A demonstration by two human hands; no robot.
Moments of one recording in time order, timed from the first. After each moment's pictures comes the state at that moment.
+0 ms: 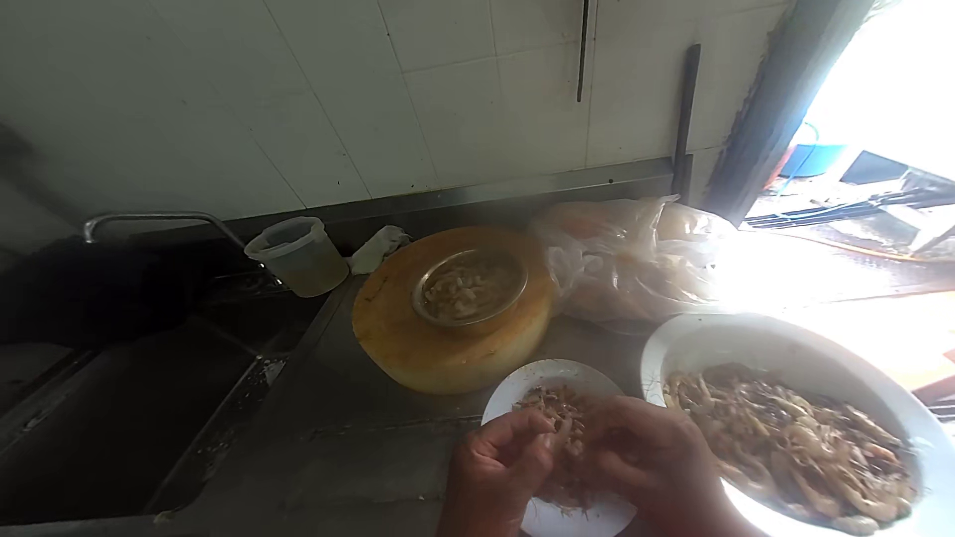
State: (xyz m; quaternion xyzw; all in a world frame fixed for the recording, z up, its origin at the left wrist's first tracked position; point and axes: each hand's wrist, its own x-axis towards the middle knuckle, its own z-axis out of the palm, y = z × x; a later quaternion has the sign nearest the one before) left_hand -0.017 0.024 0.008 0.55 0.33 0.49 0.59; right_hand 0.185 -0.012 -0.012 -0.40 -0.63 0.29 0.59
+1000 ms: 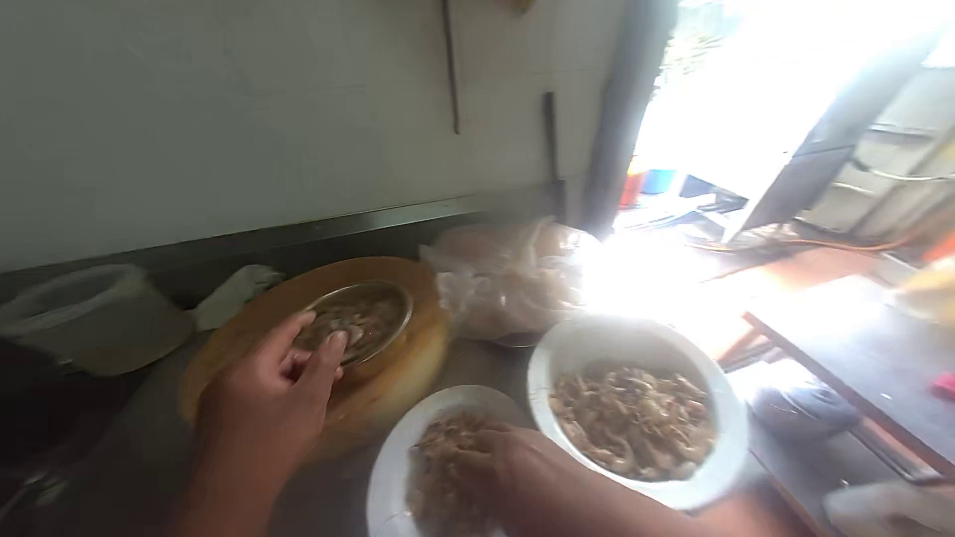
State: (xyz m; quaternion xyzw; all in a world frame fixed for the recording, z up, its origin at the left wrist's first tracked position) left_hand -0.028 0.139 0.085 0.75 0.53 0.35 0.19; right_hand 0.193 -0.014 0.018 -0.52 -0.82 0.16 0.19
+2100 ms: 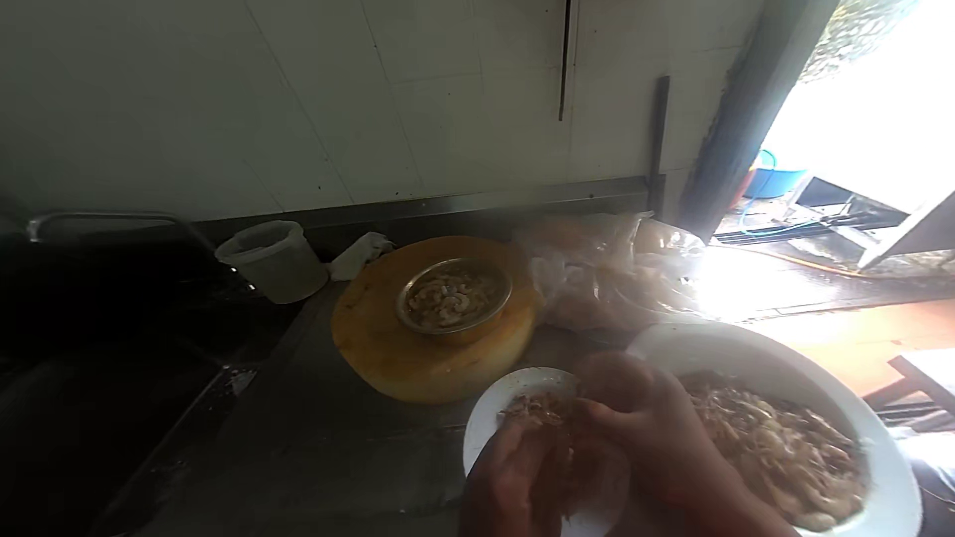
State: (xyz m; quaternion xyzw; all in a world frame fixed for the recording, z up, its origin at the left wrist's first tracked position) left_hand 0.001 0.009 0.003 0.79 0.39 0.42 0.22; right_hand 0.192 0.002 0.042 -0.49 -0.45 0.47 0.59
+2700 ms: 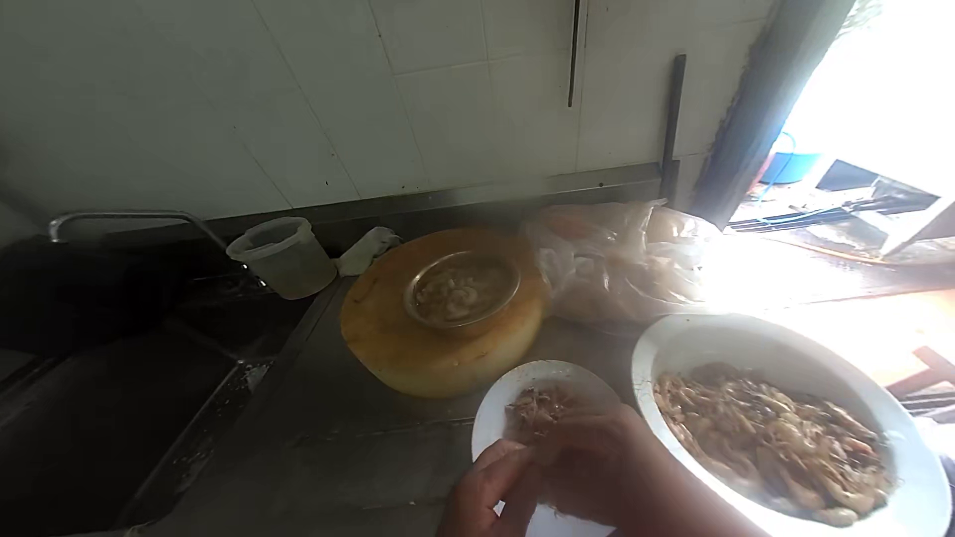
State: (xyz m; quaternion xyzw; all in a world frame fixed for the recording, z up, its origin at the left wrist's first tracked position) left_hand -0.047 0.012 -0.007 0.76 0.34 0.34 0.44; right_hand 0.176 -0.001 0.008 -0.40 -0.75 0.33 0.42
